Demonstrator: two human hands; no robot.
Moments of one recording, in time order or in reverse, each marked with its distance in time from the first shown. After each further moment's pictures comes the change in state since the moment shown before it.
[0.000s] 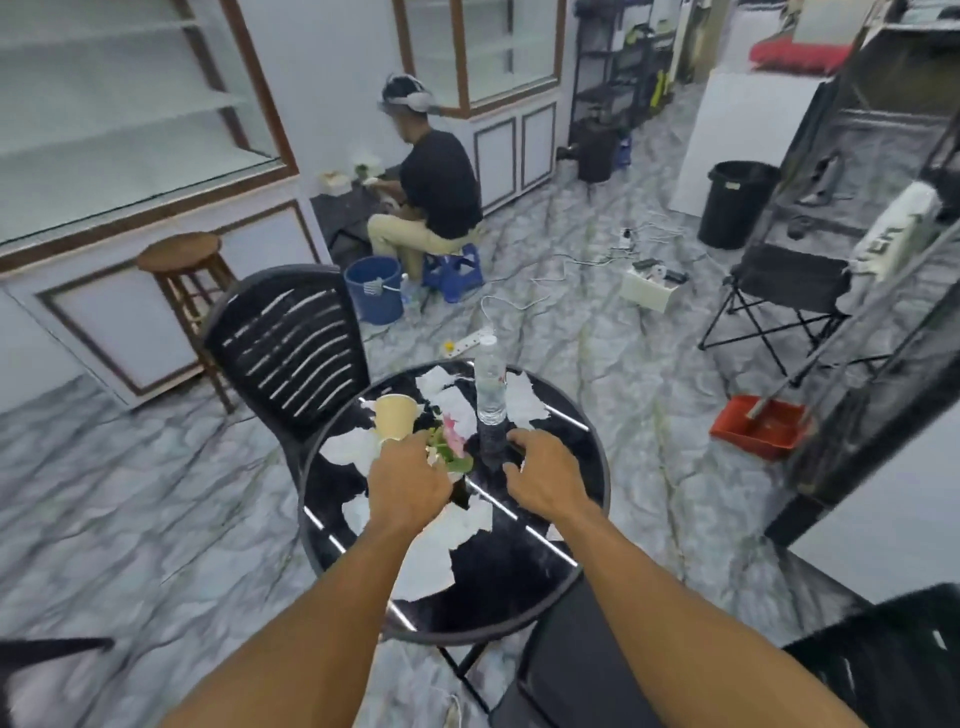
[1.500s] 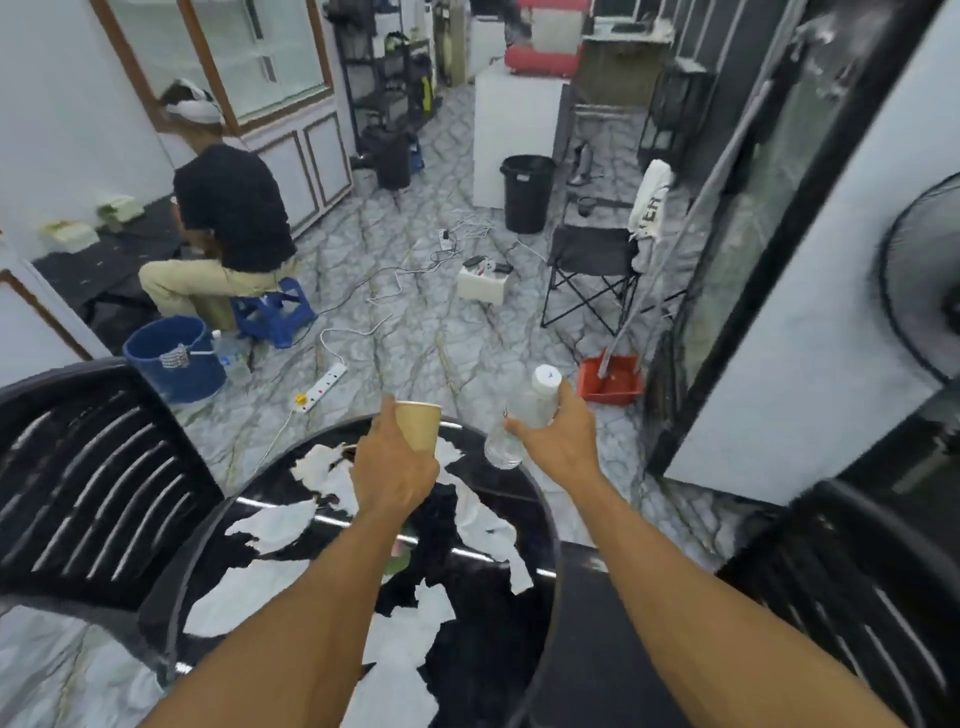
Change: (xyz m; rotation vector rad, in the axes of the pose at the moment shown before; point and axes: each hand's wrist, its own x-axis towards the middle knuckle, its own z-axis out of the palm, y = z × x) left_hand 0.155 0.068 0.051 -0.152 -0.214 0.226; right_hand 0.070 0.032 -0.059 0.481 0.689 0.383
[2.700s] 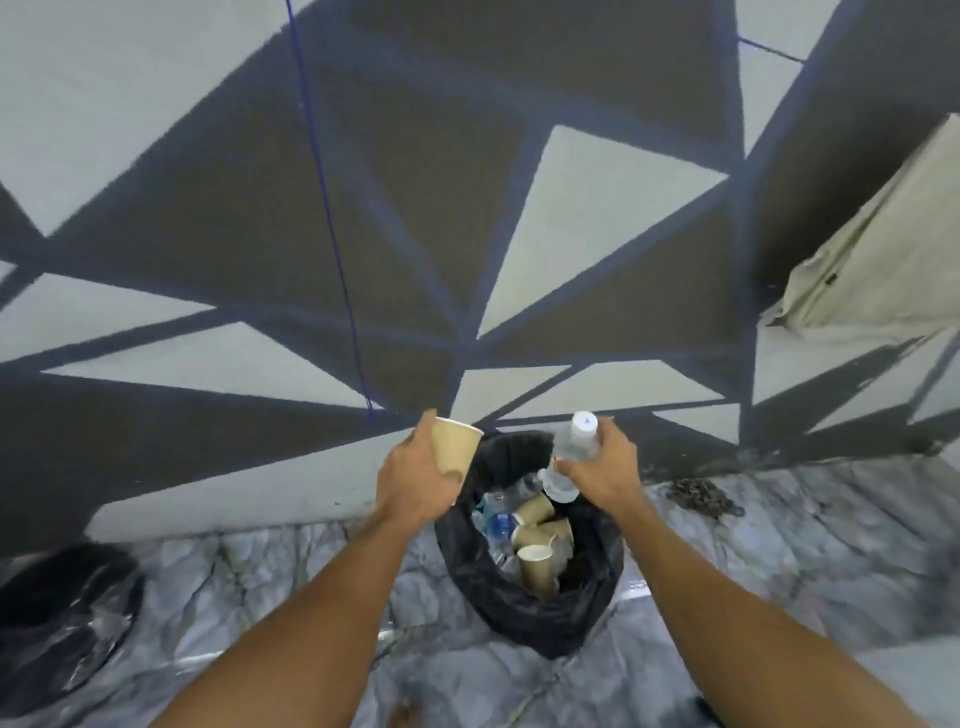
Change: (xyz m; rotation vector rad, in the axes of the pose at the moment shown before) left_hand -0.868 0.344 0.346 0.195 -1.433 1.609; right_hand -0.770 0.235 -0.633 -0.171 1.624 1.182
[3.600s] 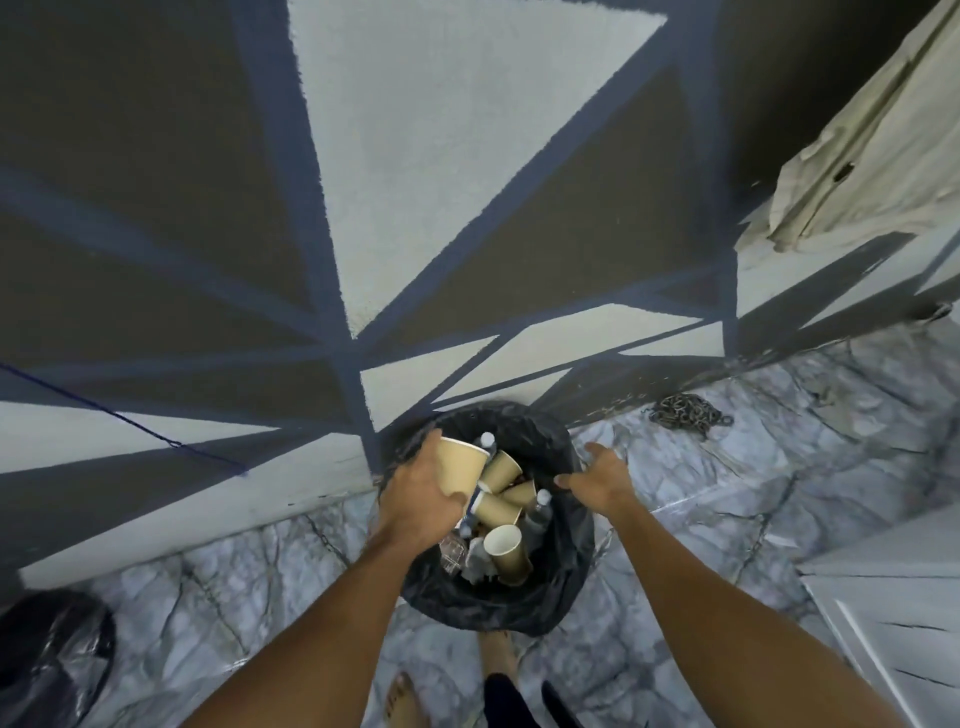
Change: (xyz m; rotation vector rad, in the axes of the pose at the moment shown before) left_hand 0.111 0.078 0.160 0.175 -0.271 -0.002; right_hand 0.147 0.154 -0.017 -0.100 -0.260 0.482
